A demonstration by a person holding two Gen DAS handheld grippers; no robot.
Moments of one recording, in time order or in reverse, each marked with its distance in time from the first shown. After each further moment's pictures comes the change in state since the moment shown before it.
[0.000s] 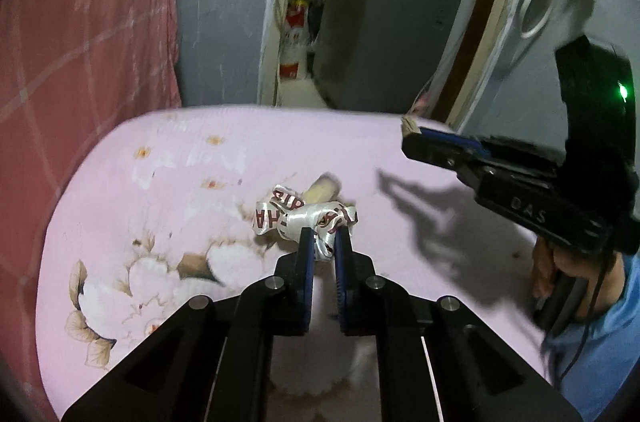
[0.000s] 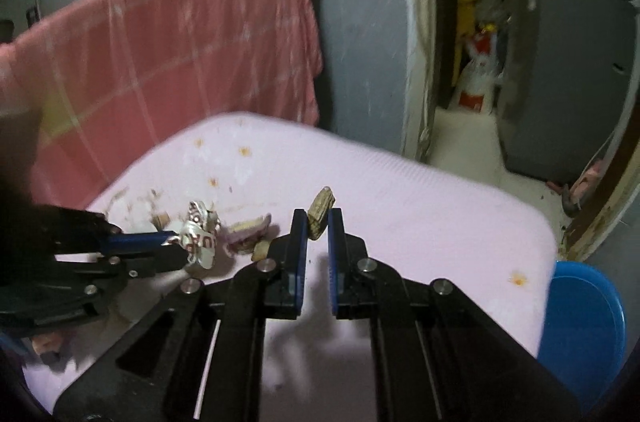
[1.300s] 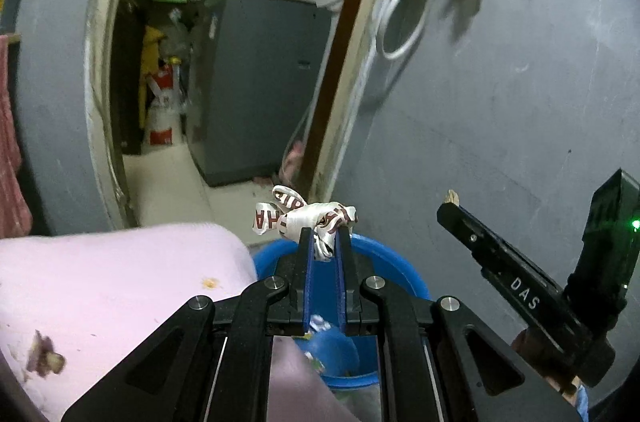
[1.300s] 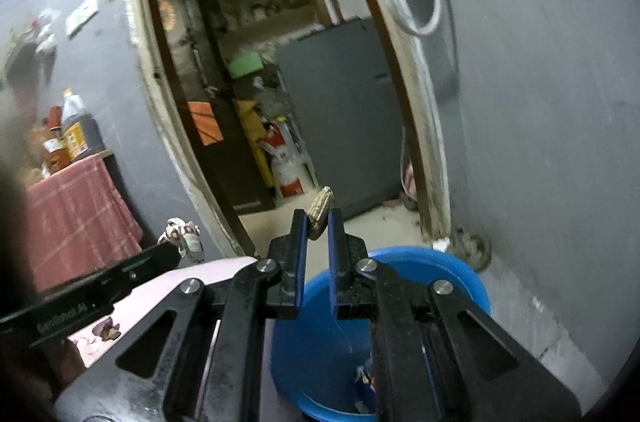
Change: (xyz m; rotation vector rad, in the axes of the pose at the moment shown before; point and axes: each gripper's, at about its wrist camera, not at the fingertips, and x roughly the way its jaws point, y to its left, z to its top) left arm 0.064 -0.200 0.088 0.170 -0.129 -0.342; right arm -0.185 -0.146 -0.077 0.527 -0.403 -0.545
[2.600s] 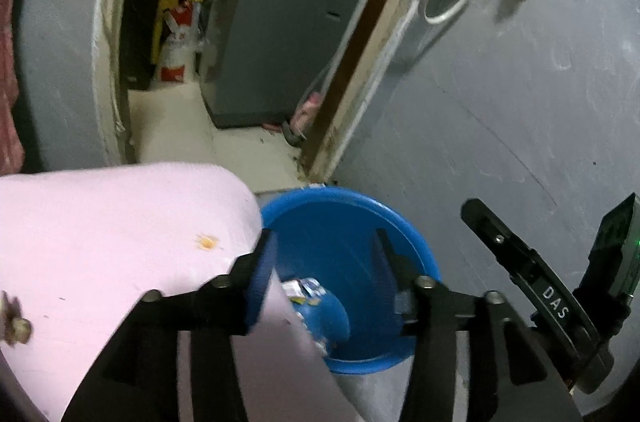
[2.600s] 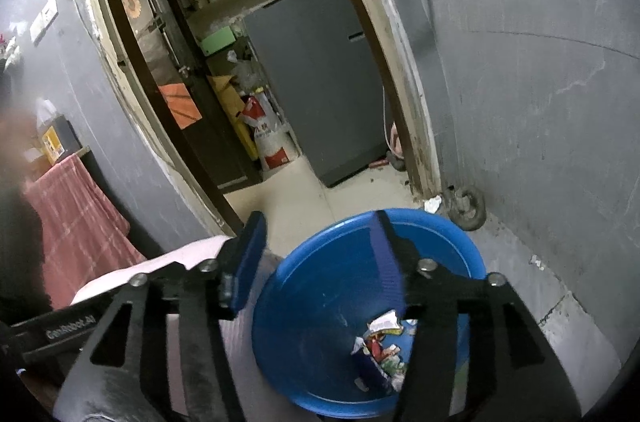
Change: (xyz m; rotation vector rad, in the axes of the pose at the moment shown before) left arm 0.031 0.027 -0.011 -0.145 0.134 0.036; right arm 0.020 -0.018 -0.007 0.066 0.082 -0.034
